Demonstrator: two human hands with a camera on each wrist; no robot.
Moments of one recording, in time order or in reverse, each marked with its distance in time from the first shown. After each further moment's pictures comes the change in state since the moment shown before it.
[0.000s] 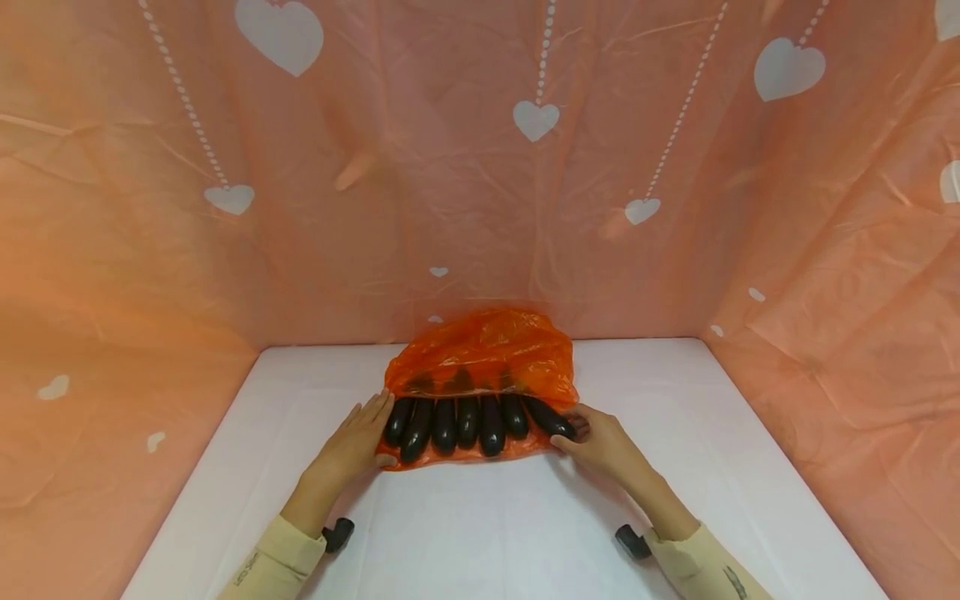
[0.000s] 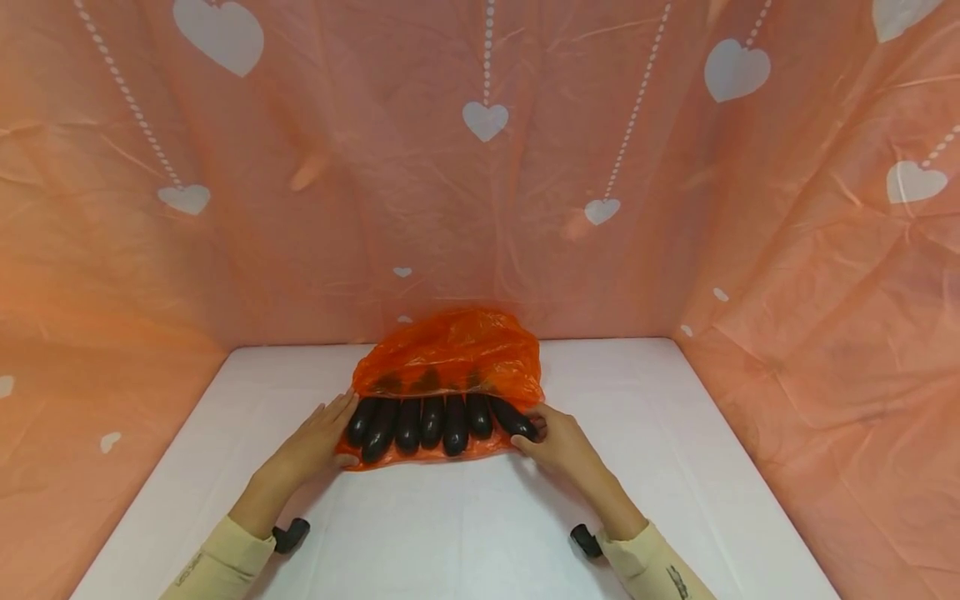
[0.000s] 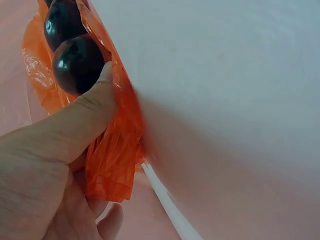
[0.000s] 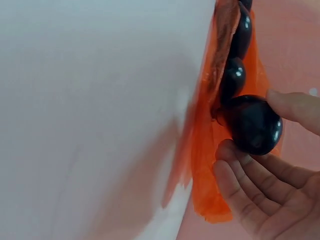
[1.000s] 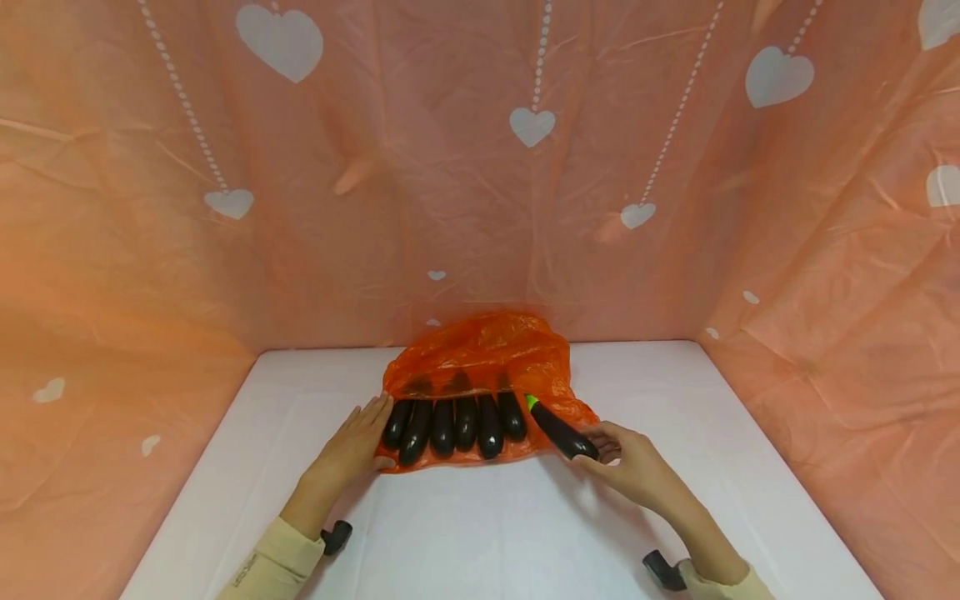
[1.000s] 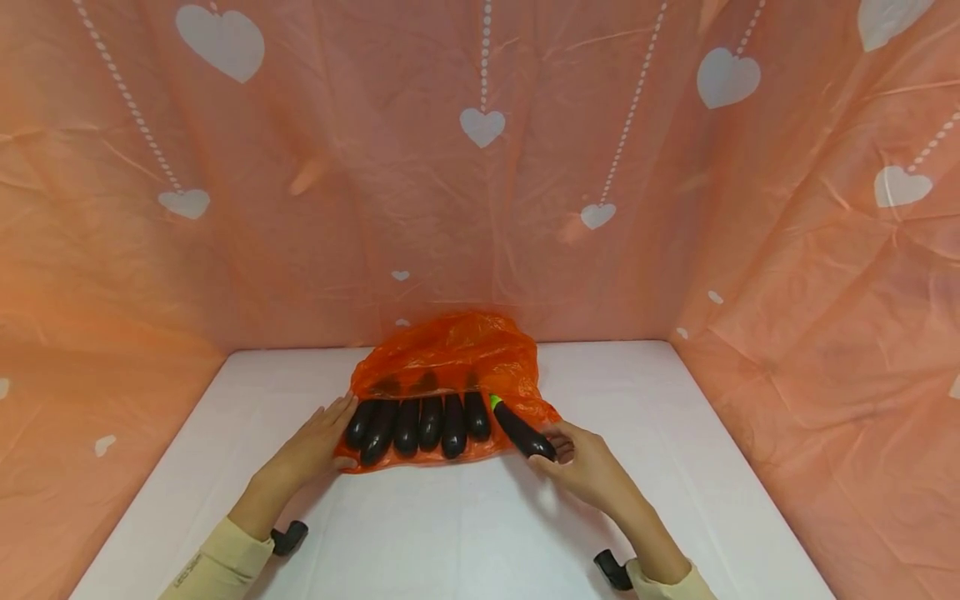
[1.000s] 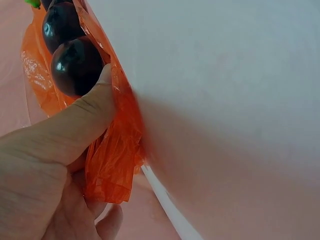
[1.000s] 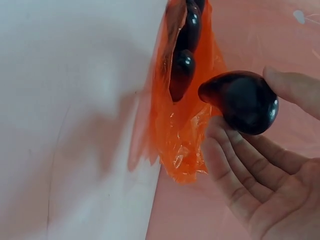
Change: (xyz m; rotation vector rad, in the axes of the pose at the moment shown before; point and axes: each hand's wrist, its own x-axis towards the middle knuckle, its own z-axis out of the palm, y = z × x) left_hand -0.003 0.006 -0.005 0.003 0.010 0.008; right_hand -0.047 -0.006 -0.036 0.027 -0.008 -0.040
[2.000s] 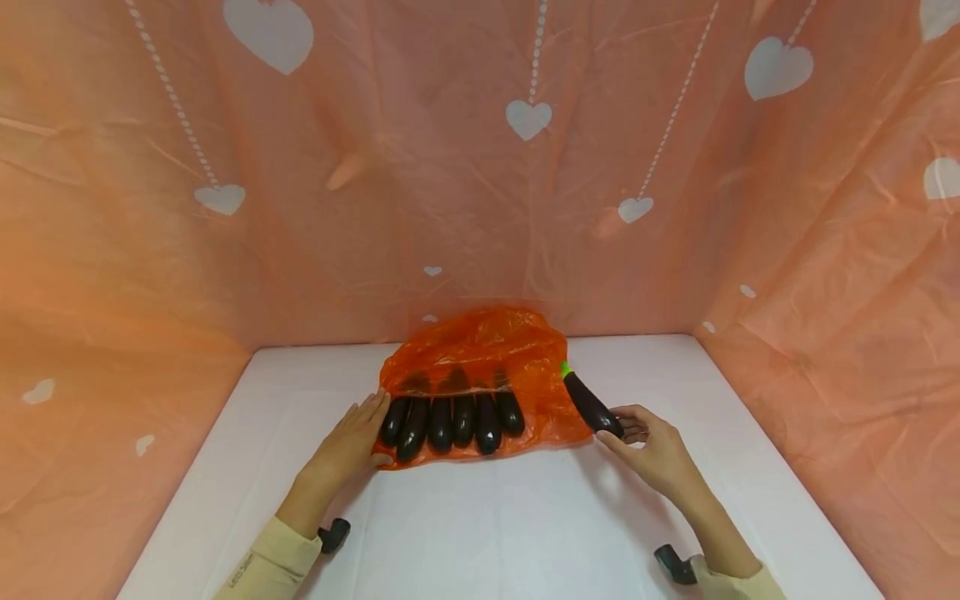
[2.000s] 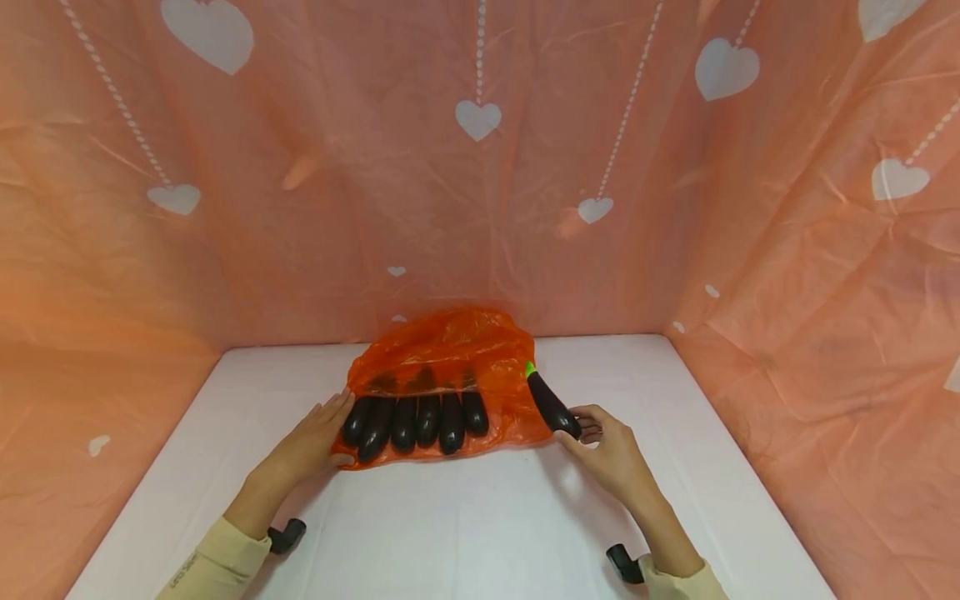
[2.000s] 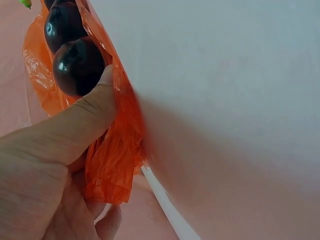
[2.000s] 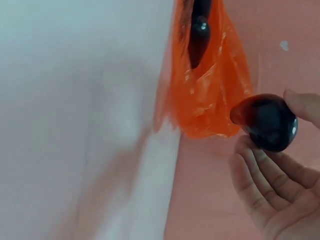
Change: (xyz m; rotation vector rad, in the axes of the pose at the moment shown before) left_hand 0.001 0.000 -0.002 -0.021 -0.016 -0.009; right_hand -0.003 0.022 -0.015 0.000 0.210 0.051
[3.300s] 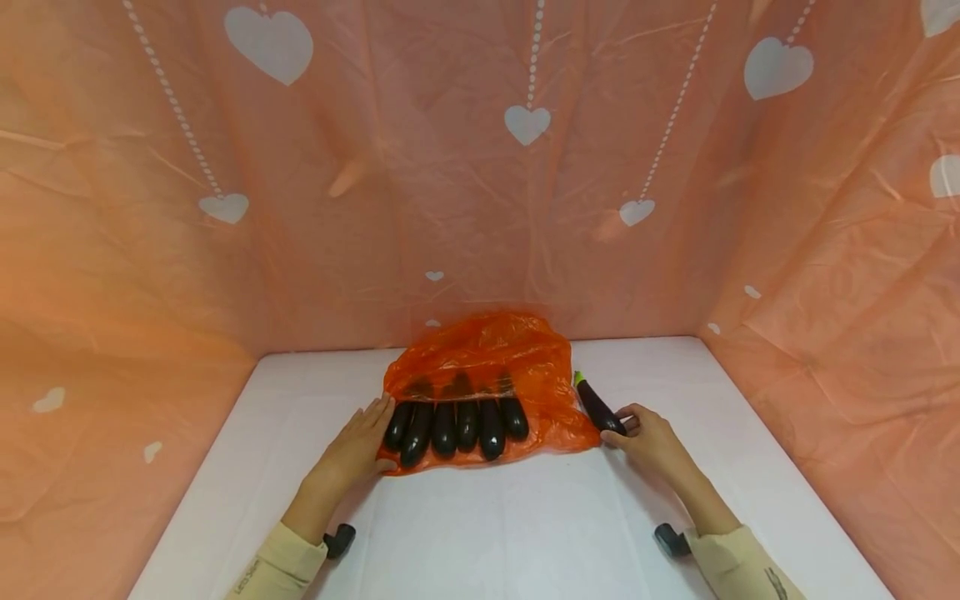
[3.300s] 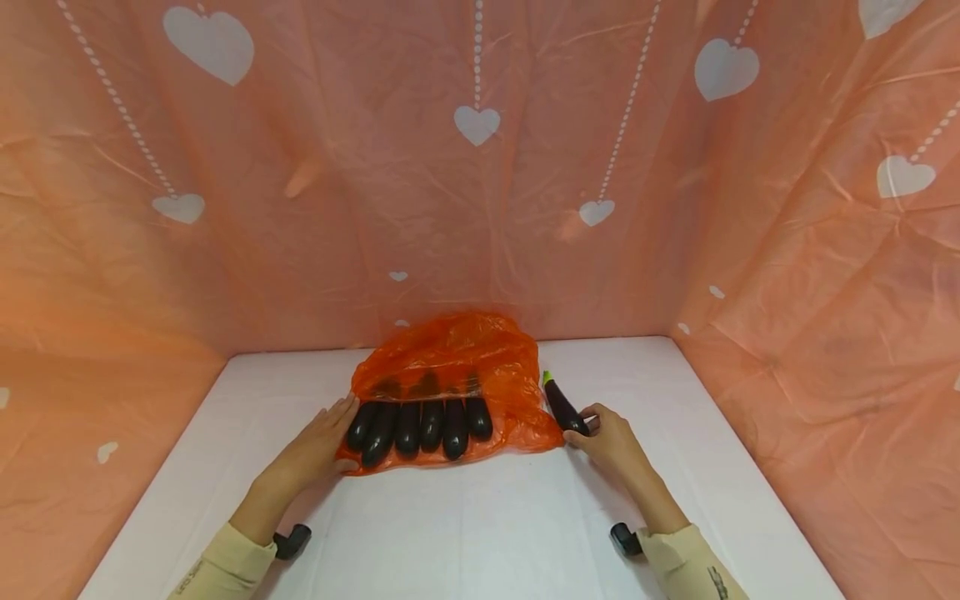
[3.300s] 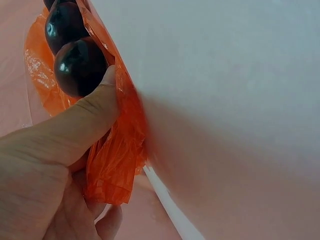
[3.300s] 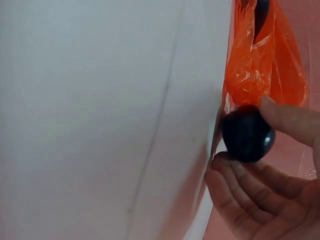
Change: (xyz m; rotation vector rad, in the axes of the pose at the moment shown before) left_hand 0.001 0.001 0.001 0.014 -0.004 -0.002; right_hand 0.039 0.038 0.011 -0.065 -0.166 0.208
